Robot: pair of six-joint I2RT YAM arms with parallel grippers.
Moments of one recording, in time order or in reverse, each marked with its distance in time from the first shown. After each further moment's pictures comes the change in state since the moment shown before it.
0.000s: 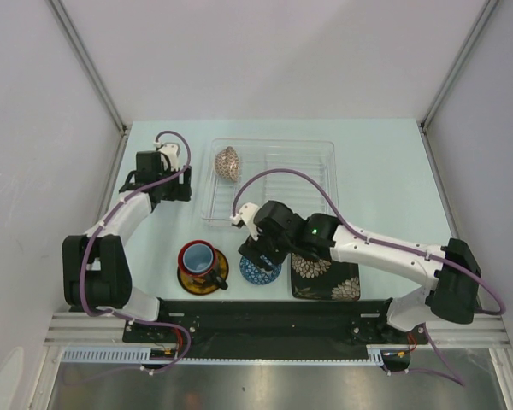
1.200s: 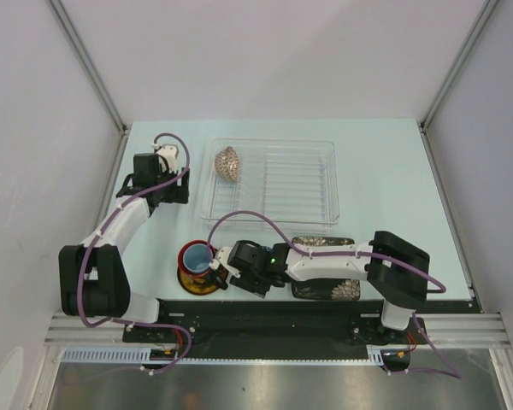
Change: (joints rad) left arm 0.000 -0.068 -0.030 -0.018 -0.020 0.026; right arm 0.166 0.284 -0.093 0.165 0.021 -0.055
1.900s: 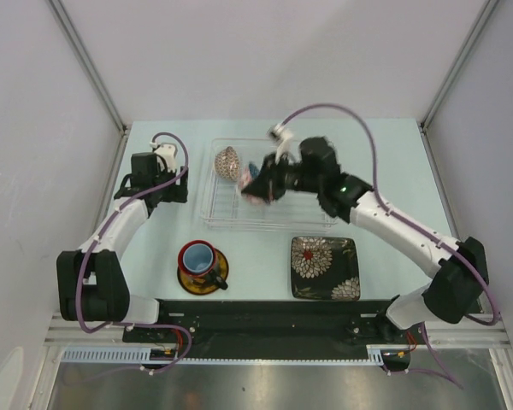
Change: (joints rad) left arm 0.005 -0.031 0.000 -0.007 -0.003 0.008; right arm -0.485 -0.289 0.159 0.294 -0.480 0.406
